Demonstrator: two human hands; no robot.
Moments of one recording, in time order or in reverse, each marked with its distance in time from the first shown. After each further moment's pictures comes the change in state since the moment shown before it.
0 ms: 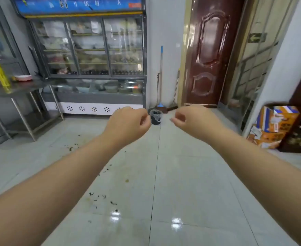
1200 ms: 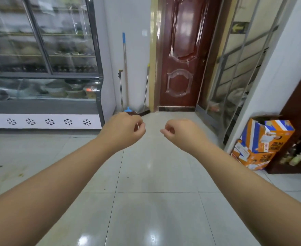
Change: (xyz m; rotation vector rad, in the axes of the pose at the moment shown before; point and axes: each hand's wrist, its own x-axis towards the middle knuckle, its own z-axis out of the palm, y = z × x) left_hand 0.539 0.028 0.426 -0.145 -0.056 0.112; right_hand 0.401 0.506 0.173 0.045 -0.057 0.211
